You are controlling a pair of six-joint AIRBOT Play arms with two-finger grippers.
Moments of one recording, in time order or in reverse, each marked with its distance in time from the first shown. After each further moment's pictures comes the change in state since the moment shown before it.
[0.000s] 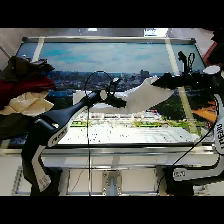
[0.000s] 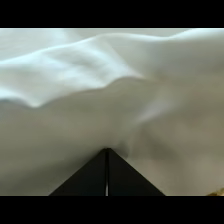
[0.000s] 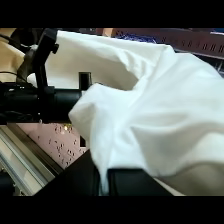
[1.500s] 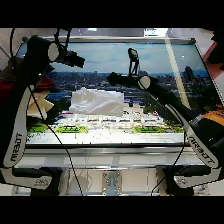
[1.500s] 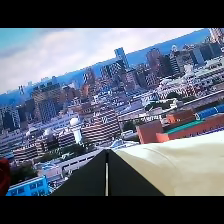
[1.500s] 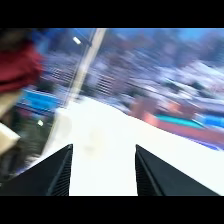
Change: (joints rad) left arm 0.277 0.408 0.316 0.763 -0.426 -0.211; right arm 0.629 -0.045 -0.035 -0.364 -0.866 0.486
